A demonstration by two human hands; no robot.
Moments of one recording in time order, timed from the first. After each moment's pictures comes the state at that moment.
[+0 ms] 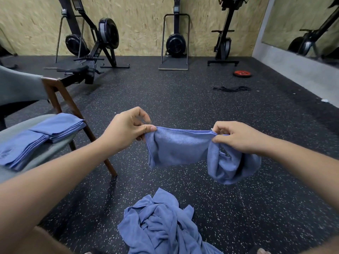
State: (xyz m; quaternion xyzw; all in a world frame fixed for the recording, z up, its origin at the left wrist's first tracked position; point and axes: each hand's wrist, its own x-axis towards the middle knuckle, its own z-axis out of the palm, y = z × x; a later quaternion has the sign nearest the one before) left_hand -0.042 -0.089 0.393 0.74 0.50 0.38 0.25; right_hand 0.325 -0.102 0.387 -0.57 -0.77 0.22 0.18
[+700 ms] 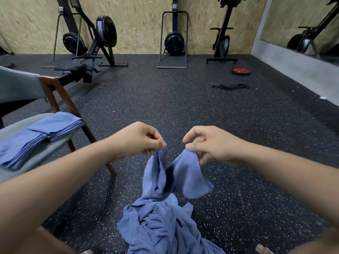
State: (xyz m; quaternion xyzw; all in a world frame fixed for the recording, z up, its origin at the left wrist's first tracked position) left_hand -0.017 -0.112 0.396 0.71 0.52 0.21 0.42; right_hand 0.253 -0.147 0.394 -0.50 -0.66 0.49 0.27
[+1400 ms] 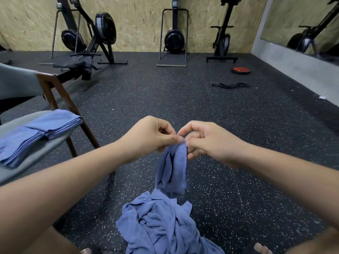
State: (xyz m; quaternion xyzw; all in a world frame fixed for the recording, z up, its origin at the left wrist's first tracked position) left_hand 0.016 -0.128 0.406 0.74 0.48 0.29 0.38; right_hand 0.240 -0.156 0.405 -0.47 -0.66 0.51 0.30
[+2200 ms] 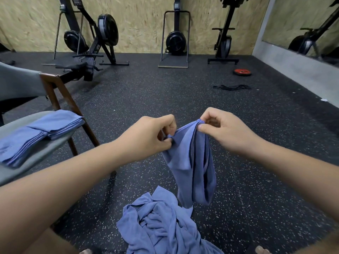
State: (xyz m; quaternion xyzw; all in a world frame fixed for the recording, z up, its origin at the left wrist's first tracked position) left_hand 0.004 -0.132 0.412 0.87 0.41 0.25 0.14; right_hand 0.269 -0.134 0.410 -0.51 -0.74 0.27 0.35
